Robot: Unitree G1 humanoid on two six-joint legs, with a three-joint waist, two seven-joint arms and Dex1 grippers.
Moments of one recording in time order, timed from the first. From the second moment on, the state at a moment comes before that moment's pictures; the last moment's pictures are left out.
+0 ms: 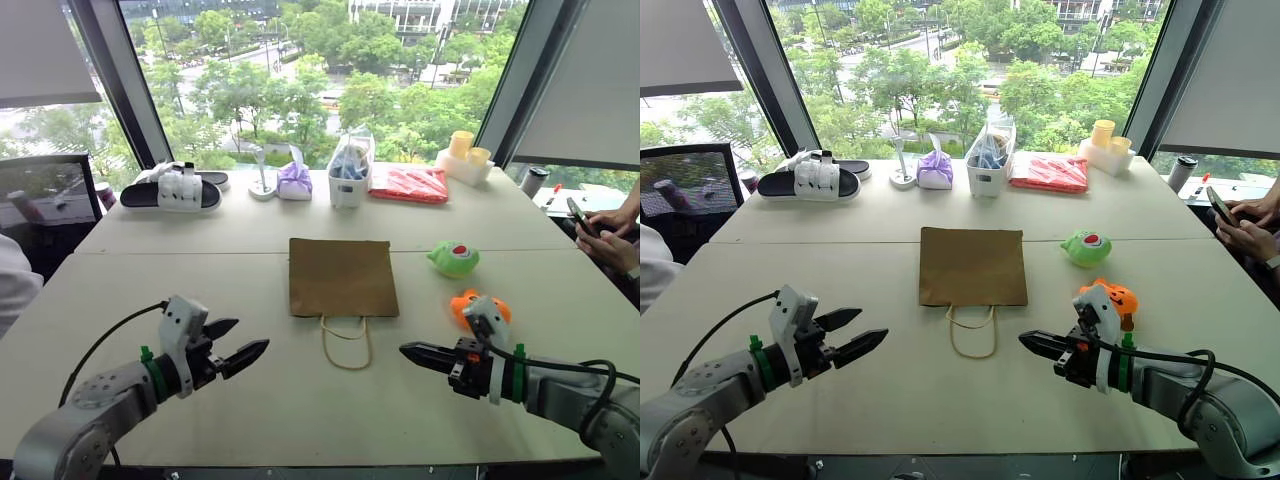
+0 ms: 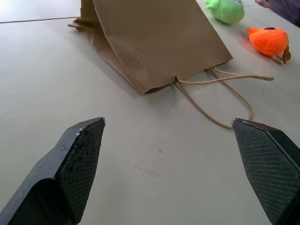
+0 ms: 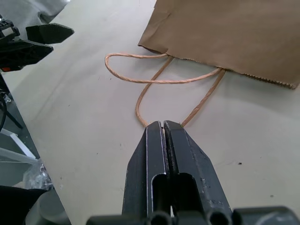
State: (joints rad) left arm 0.03 0.64 0.22 -0.51 -0.73 0.74 -0.58; right arm -0.01 -0.77 -0.21 -0.50 0.91 0.93 0.64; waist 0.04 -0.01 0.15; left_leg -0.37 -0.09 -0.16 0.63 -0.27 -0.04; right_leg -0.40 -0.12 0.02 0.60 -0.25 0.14
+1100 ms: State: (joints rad) left arm -0.69 0.37 -0.35 0.40 -0.12 -0.20 -1.15; right arm 0.10 -0.56 -0.15 -0.64 0.90 0.90 0.39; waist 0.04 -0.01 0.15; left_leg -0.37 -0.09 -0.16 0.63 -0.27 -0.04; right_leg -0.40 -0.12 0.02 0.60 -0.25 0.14
